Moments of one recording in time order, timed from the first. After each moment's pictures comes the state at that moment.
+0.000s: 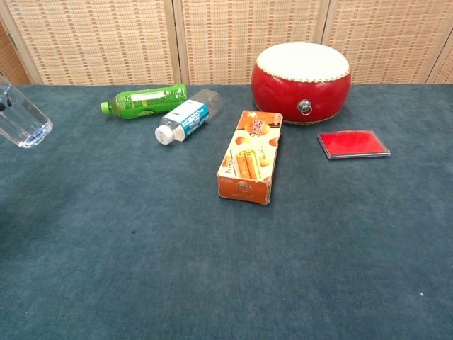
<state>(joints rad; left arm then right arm) -0.24 -1.54 -0.31 -1.56 1.26 1.41 -0.80 0.06 -1.00 0.01 -1.66 -1.58 1.47 0.05</state>
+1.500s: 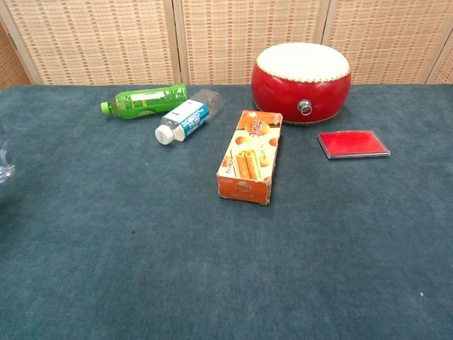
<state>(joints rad) -0.26 -1.66 -0.28 -1.27 1.25 1.46 -0.24 0.07 -1.00 0.00 -1.67 -1.57 1.45 0.04</state>
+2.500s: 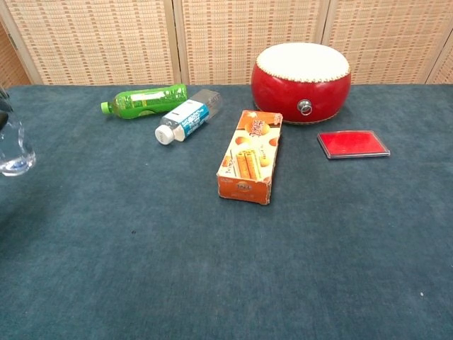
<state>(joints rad) -0.26 -1.66 -0.29 -1.41 1.31 1.51 -0.34 0.07 -0.99 0.00 -1.67 -1.57 1.43 0.02</state>
